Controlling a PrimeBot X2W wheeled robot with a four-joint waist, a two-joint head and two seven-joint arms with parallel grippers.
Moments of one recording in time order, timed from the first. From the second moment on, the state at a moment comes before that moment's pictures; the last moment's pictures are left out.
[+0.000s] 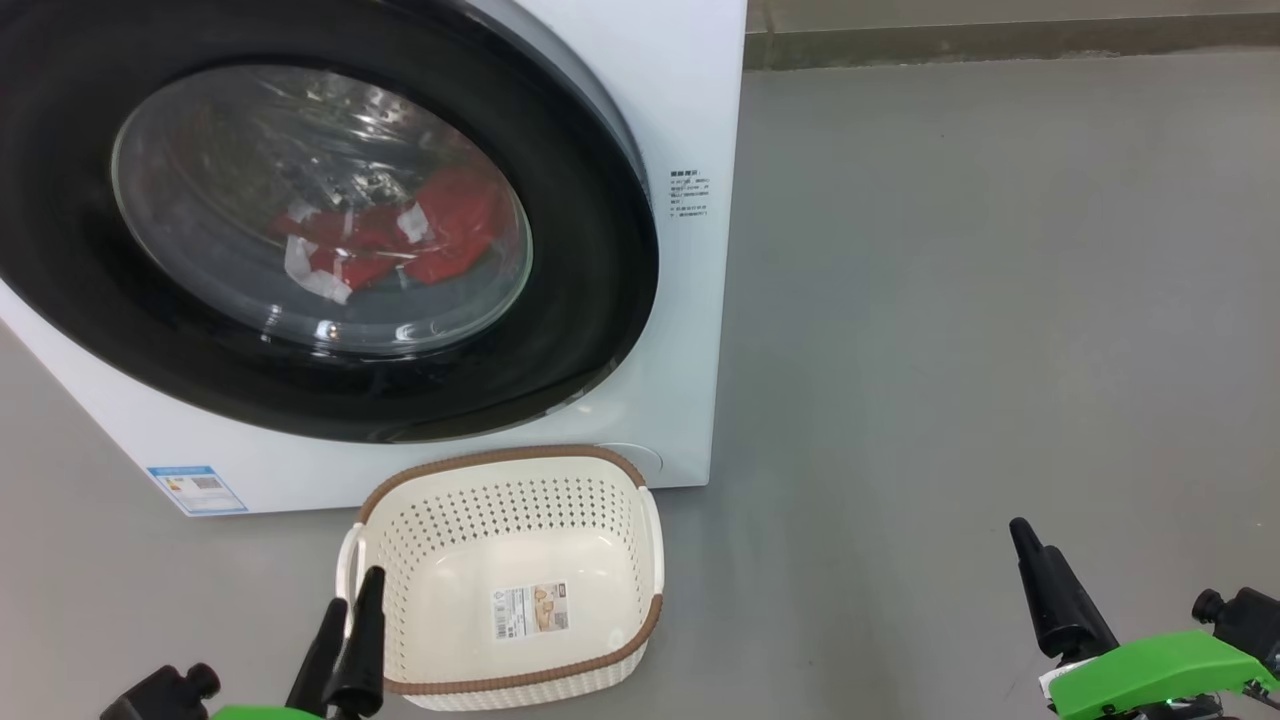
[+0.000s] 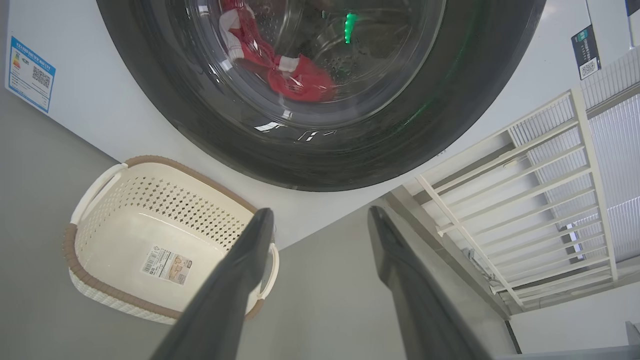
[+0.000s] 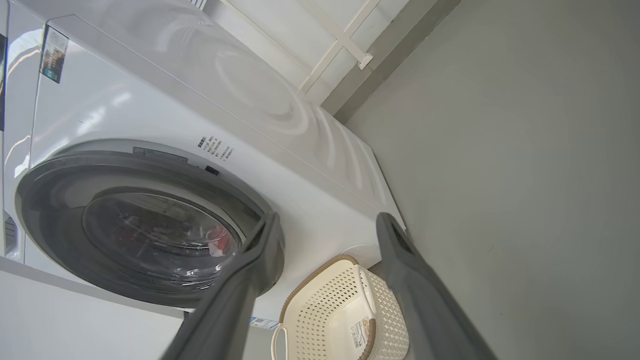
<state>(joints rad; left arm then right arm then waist) -0.02 0.03 -0.01 0.23 -0.97 -0.06 -0.03 0.02 -0.07 -0.04 0.29 1.09 0.13 -0.04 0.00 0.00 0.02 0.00</state>
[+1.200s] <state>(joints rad) 0.00 0.04 -0.04 0.19 -0.52 -0.02 -0.14 0.07 -0.10 -0.02 0.24 0.73 0.13 -0.14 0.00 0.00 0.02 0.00</state>
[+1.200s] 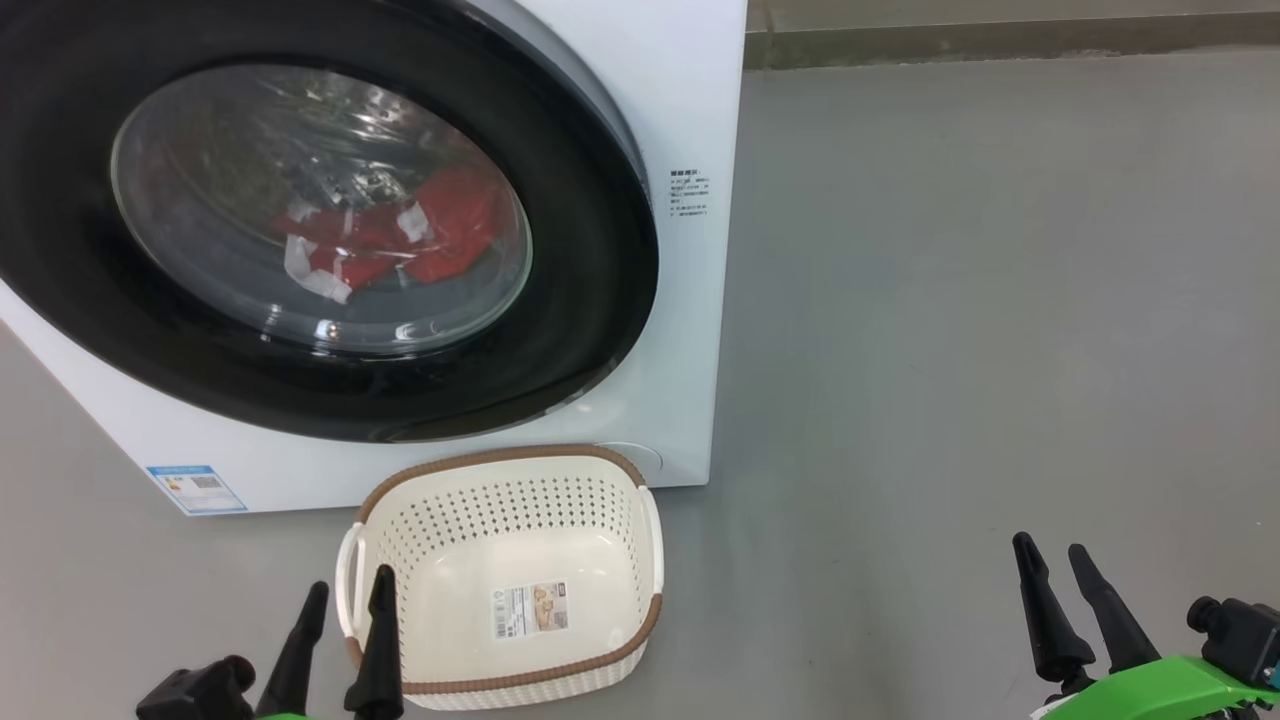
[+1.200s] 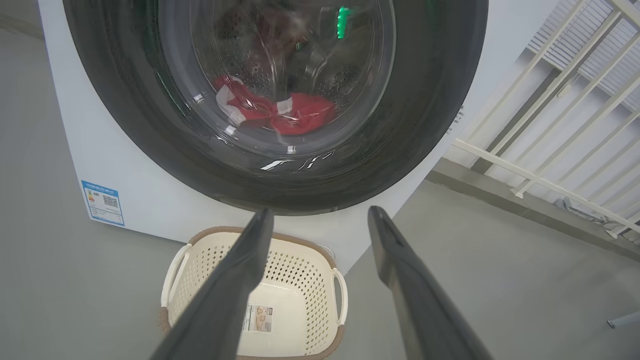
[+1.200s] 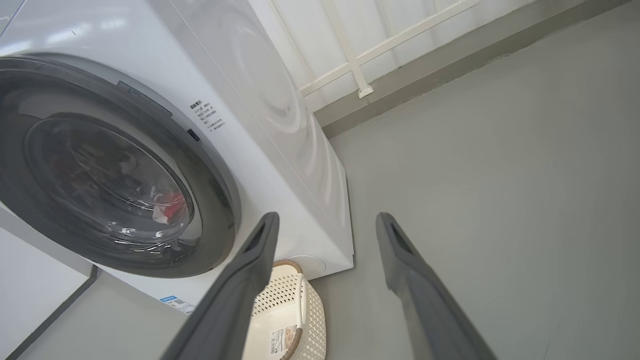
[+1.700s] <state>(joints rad) 0.00 0.04 -0.05 0.17 -0.33 0.00 -0.18 0.08 -0.11 -0.02 0.23 0.58 0.13 -0.18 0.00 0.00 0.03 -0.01</state>
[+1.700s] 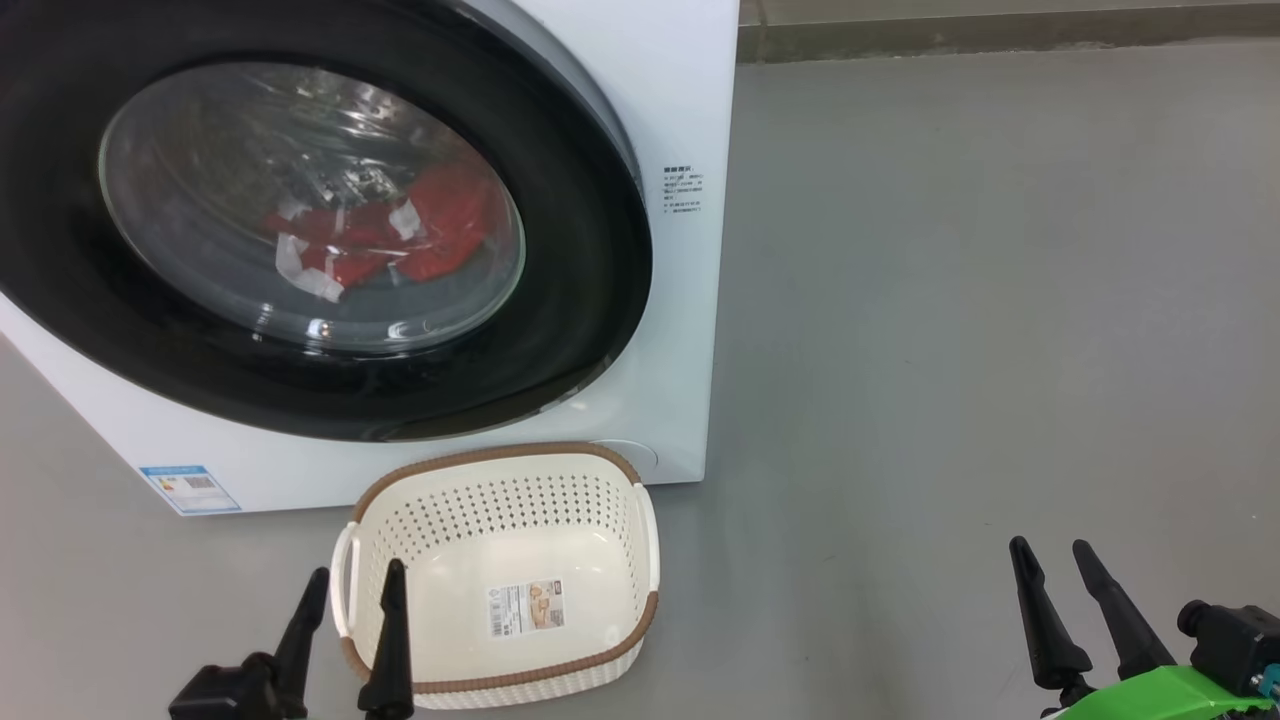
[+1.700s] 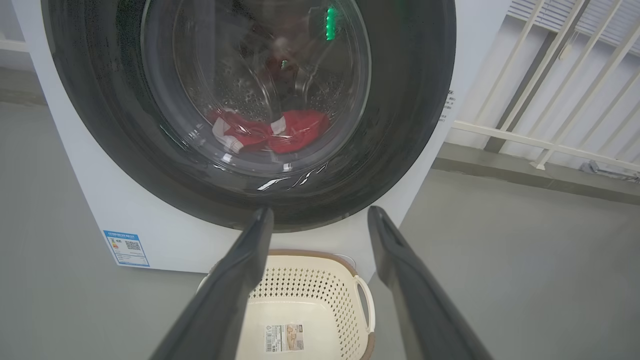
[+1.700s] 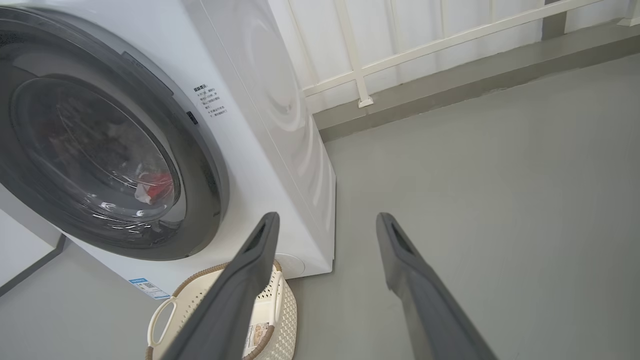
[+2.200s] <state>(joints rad) 0.01 0.04 -0.06 0.17 -0.17 0.00 -0.22 0.10 -0.12 -0.01 0.22 0.43 0.13 -0.22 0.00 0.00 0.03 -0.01</state>
